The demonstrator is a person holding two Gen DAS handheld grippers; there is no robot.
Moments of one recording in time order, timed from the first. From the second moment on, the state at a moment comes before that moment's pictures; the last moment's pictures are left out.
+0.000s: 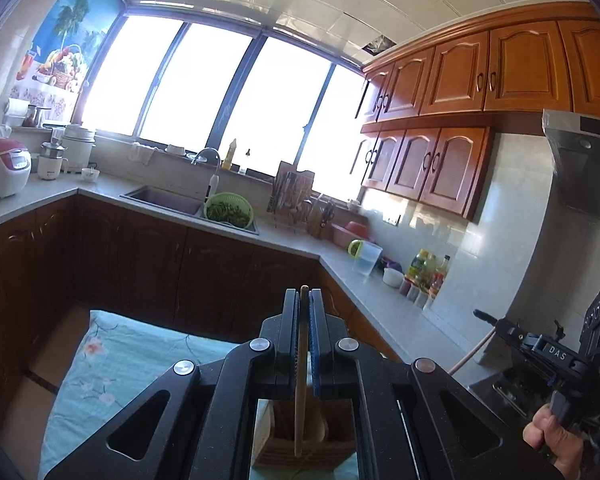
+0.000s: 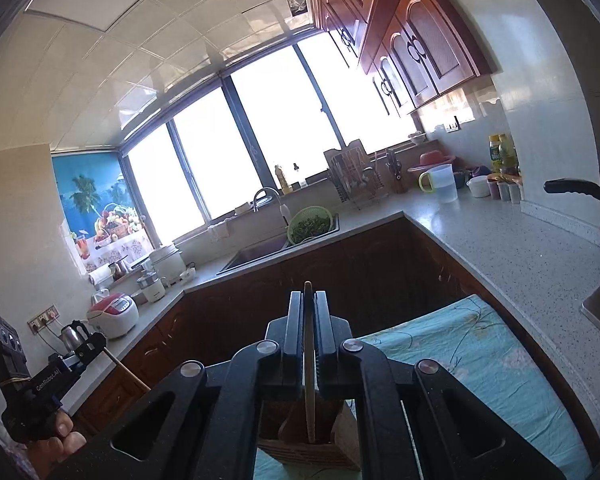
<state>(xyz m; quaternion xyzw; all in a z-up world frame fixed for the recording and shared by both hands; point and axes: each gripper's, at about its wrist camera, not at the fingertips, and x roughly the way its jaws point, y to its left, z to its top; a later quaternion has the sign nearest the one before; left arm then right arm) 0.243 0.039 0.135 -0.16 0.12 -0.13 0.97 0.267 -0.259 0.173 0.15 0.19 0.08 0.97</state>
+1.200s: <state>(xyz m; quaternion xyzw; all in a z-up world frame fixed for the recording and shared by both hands) 0.351 -0.008 0.027 -0.16 0.19 -0.09 0.97 0.322 -0.249 0.061 0.16 0.25 0.06 0.95</state>
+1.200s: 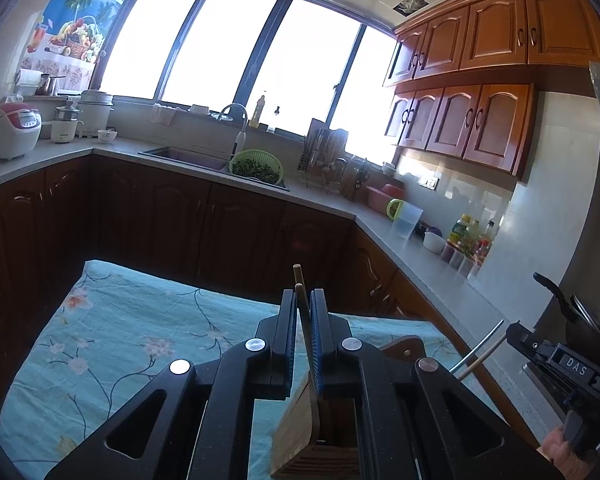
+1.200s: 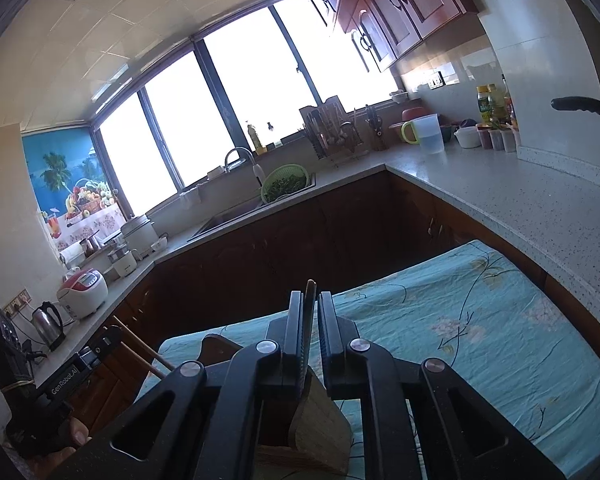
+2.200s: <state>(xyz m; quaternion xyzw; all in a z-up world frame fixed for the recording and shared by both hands) 0.200 0.022 0.020 -0.15 0.22 -0.08 0.96 0.191 -0.260 0.056 0.19 0.26 0.07 0.94</state>
